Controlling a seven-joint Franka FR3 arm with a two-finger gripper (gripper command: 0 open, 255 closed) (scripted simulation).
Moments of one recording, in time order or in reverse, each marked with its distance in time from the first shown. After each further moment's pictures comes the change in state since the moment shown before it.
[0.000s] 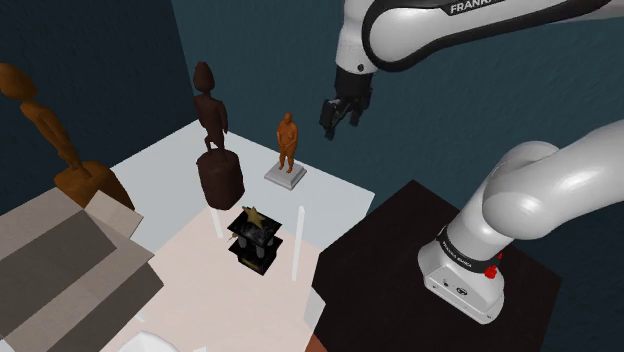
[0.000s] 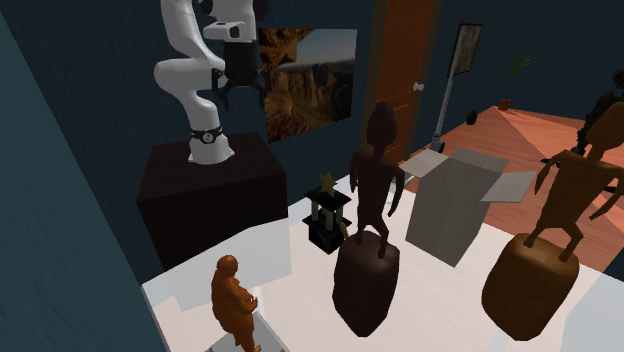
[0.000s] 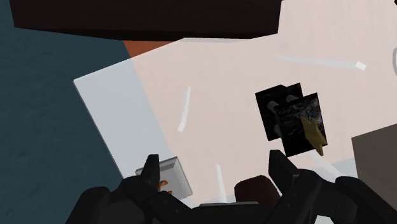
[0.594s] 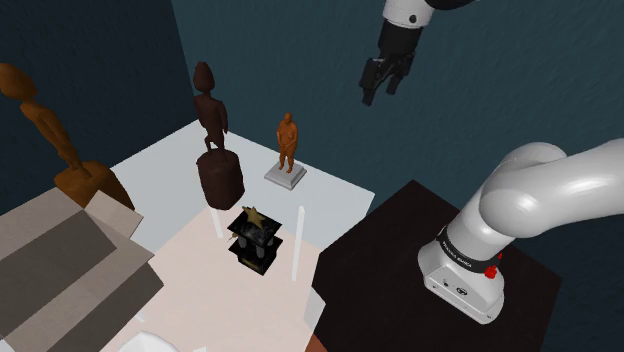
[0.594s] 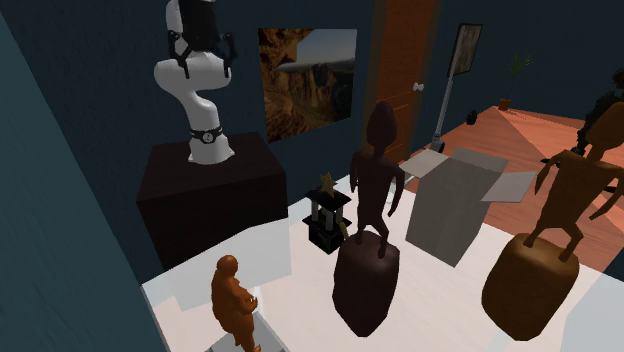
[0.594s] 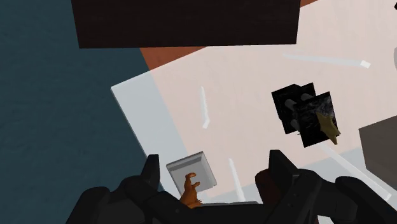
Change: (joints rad) arm -0.063 -0.195 -0.131 0.063 -0.060 -0.246 -0.115
